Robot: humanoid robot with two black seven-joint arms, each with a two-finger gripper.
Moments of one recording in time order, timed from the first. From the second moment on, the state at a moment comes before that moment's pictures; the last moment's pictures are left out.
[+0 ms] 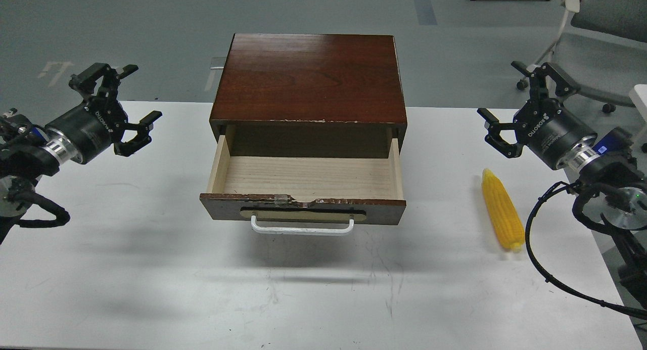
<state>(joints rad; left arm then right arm) -0.67 0.75 -0.58 -0.92 0.07 -0.49 -0.26 0.36 -0.47 1.27 1.21 -0.36 0.36 -0.10</state>
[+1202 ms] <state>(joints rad) -0.65 0.76 -0.59 -0.91 0.07 -0.49 -0.27 0.48 -0.56 1.19 1.12 -0.44 0.36 -0.10</state>
